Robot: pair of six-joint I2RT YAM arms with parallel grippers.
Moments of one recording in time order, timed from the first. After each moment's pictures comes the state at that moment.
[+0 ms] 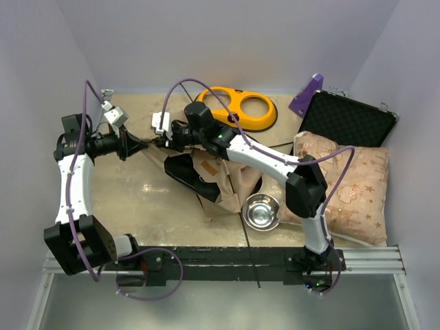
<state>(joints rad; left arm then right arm) 0.34 1.27 1.13 -0.72 1.18 0.62 0.89 2.03 1.82 -0.12 -0.49 -0.46</state>
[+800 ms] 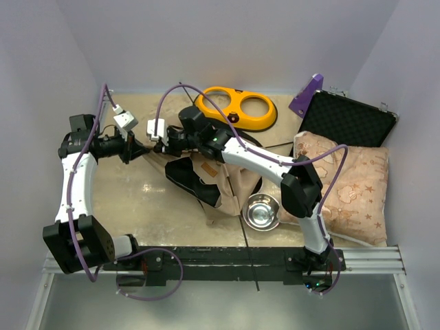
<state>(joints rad) 0.28 1.28 1.14 -0.83 1.04 0.75 0.92 2.06 1.84 -0.15 -0.49 -0.49</state>
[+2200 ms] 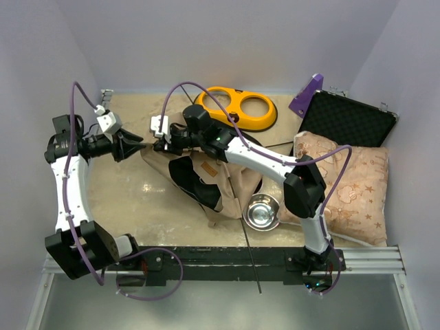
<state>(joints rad) 0.41 1.24 1.20 -0.91 1.32 0.95 0.90 2.03 1.80 -0.09 -0.54 -0.45</state>
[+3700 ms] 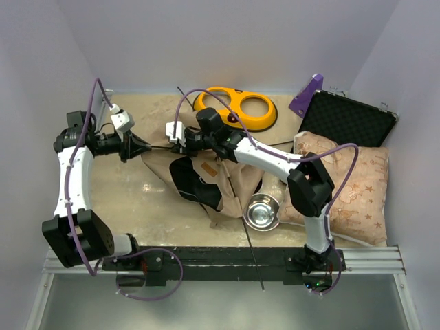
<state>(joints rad) 0.31 1.32 1.23 -0.99 1.21 0.99 0.83 1.98 1.64 -0.08 -0.54 -0.57</state>
